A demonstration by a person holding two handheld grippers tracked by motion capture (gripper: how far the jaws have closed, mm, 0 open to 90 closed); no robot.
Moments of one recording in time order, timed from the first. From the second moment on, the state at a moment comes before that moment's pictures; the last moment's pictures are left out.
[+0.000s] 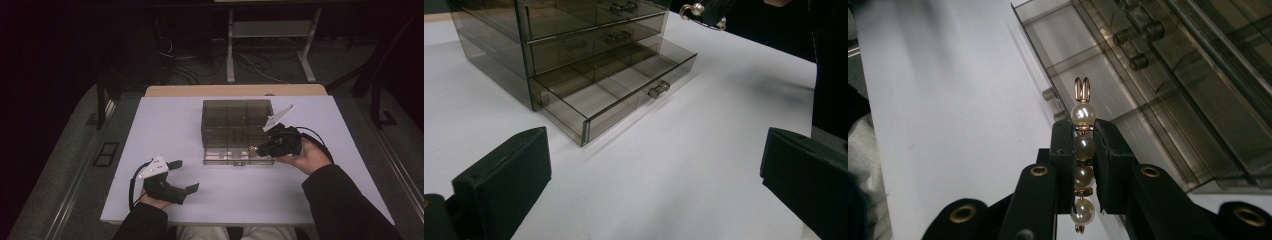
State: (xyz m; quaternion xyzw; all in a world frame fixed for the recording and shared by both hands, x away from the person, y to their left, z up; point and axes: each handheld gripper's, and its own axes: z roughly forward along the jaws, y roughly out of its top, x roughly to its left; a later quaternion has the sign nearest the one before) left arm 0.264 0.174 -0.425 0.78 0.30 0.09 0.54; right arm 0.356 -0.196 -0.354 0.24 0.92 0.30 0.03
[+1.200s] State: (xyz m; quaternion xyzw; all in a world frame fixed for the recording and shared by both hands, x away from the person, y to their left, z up) left arm 0.263 0.175 -0.424 0.78 0.30 0.09 0.55; right arm 0.376 -0.157 -0.361 0.23 0.92 0.32 0.04
